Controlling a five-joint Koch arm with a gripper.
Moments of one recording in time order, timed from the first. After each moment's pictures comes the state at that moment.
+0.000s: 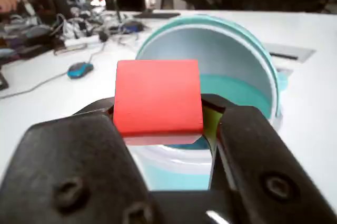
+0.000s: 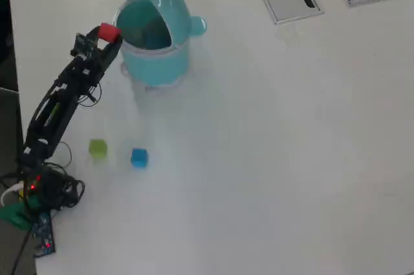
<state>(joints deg) -48.3 96.2 83.8 13.8 -83.6</state>
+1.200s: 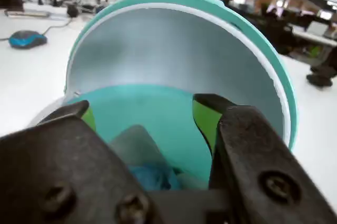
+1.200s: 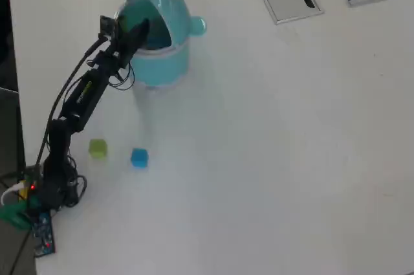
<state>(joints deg) -44.7 63.3 49.3 13.8 -101.2</state>
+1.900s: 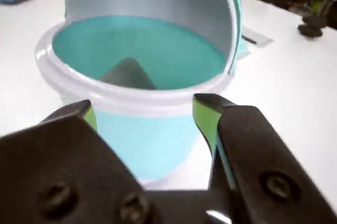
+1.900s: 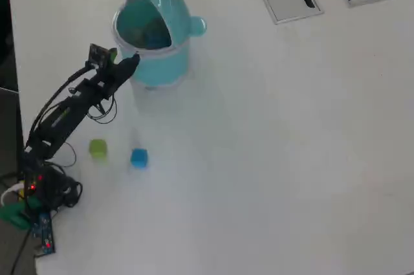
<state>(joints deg) -41.4 97.6 98.4 10.7 -100.5</state>
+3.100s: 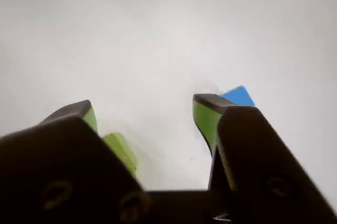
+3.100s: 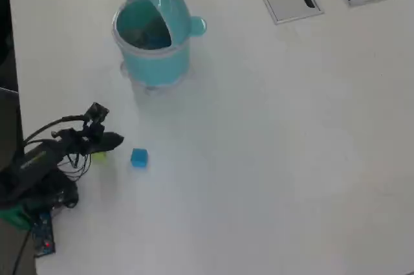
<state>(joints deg) -29.1 131.1 138.5 45.0 -101.7</state>
